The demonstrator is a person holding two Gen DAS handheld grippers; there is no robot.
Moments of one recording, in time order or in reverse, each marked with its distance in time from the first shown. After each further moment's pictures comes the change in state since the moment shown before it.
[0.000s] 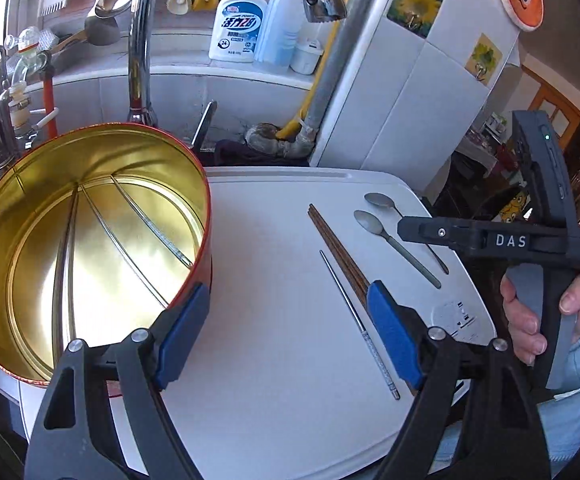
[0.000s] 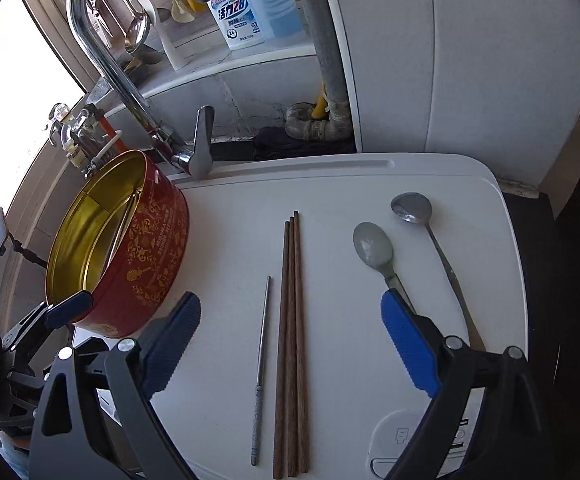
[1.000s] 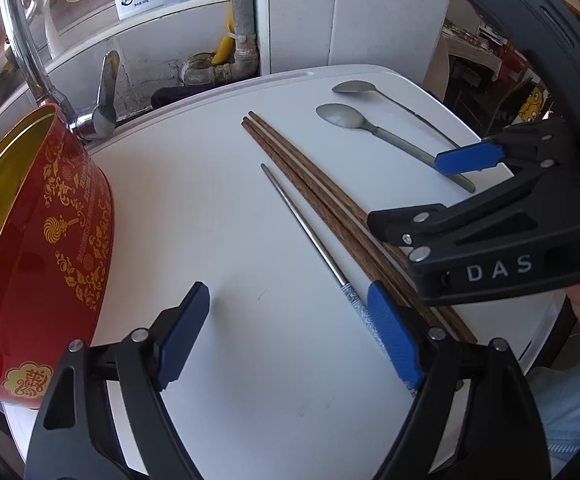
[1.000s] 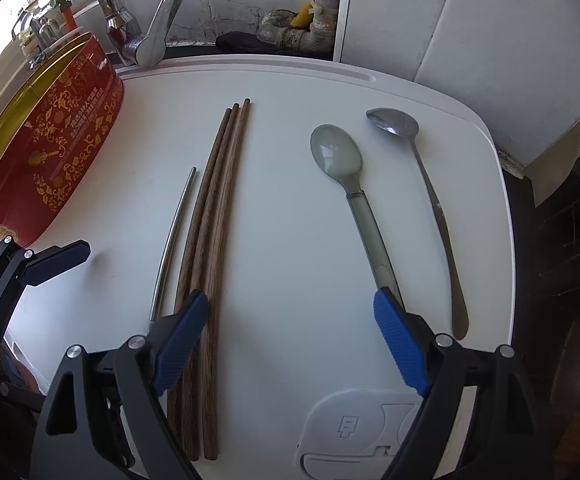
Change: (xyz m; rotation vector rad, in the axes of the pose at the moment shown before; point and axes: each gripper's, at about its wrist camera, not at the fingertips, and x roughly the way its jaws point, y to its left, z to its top) left arm 0.092 -0.066 -0.035 0.245 0.177 0.120; right arm 0.061 -0.011 -0.045 -0.171 0.186 -0.215
